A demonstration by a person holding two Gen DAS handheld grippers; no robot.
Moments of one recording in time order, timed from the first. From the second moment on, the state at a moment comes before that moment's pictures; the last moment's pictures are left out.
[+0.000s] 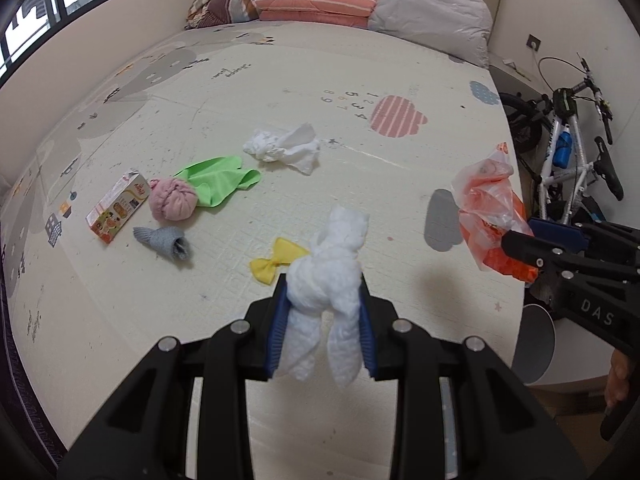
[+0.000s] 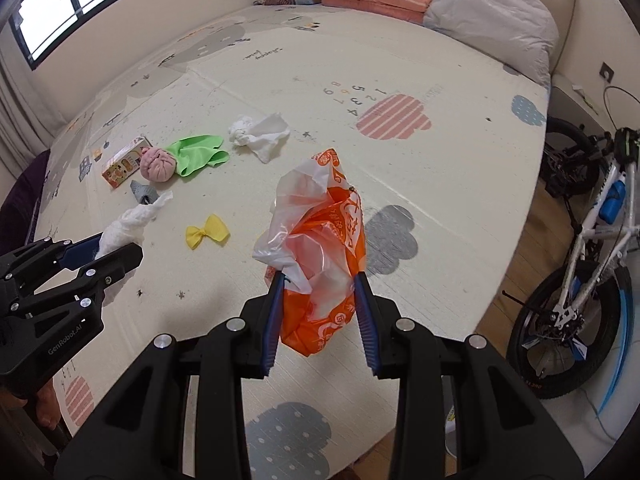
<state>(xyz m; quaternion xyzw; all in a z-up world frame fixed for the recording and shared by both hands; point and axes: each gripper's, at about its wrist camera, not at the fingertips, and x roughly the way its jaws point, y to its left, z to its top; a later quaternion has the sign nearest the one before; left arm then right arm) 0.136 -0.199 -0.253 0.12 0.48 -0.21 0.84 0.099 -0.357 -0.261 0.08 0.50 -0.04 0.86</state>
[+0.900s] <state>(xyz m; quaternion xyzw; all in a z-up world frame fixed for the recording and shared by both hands) -0.045 -0.510 -0.288 0.24 0.46 -0.46 0.72 -0.182 -0.615 -0.289 0.21 0.51 -0.29 0.78</state>
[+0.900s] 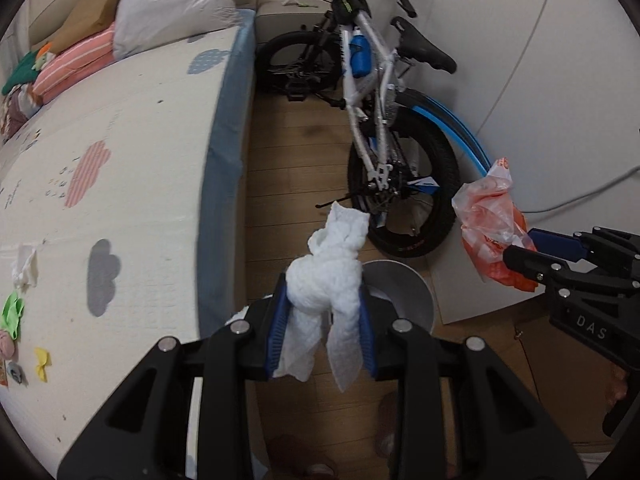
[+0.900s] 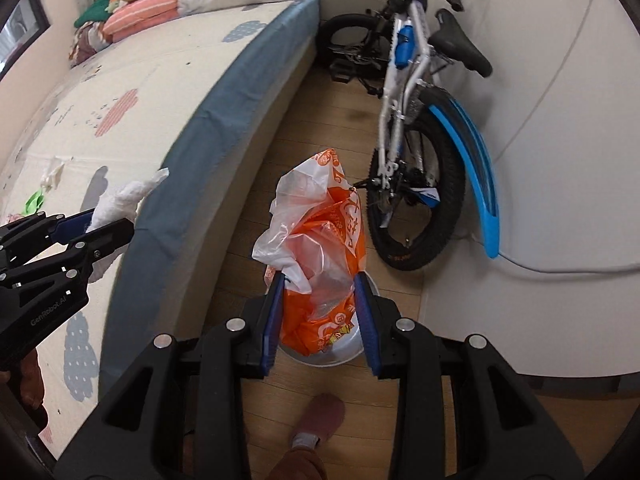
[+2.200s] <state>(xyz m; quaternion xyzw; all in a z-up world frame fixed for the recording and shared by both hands) -0.066 -0.544 -0.378 0.25 0.49 -0.43 0.71 -0.200 -0.647 -0.375 0.23 0.56 -0.24 0.76</state>
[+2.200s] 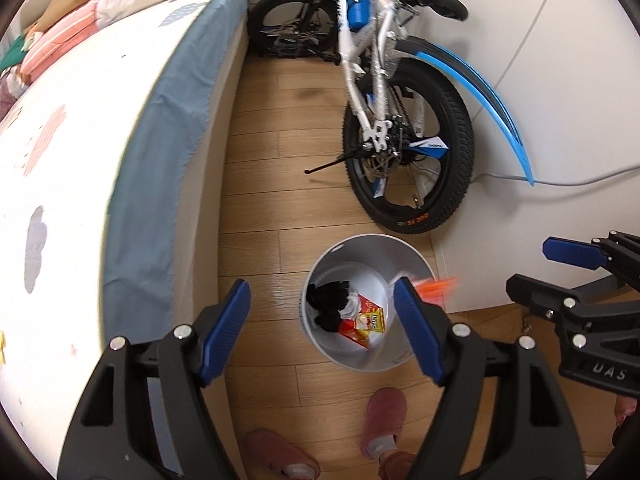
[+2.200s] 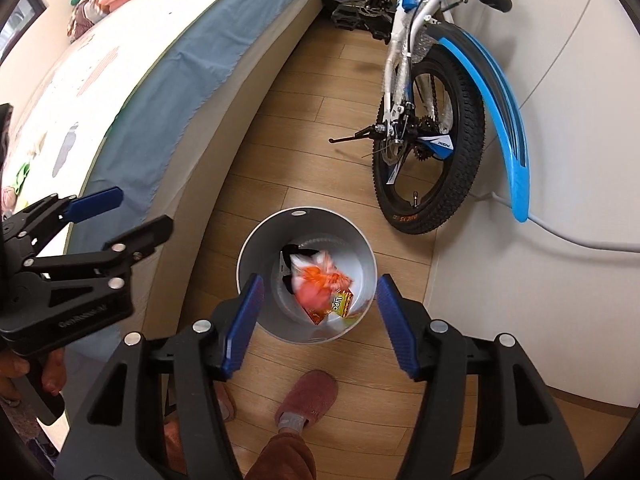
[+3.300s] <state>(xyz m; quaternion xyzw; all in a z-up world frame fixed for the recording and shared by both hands) 0.110 -0.250 -0.294 0.14 0.50 -0.19 0.84 0.053 -0.405 -0.290 0.08 0.54 -0.05 0.84</state>
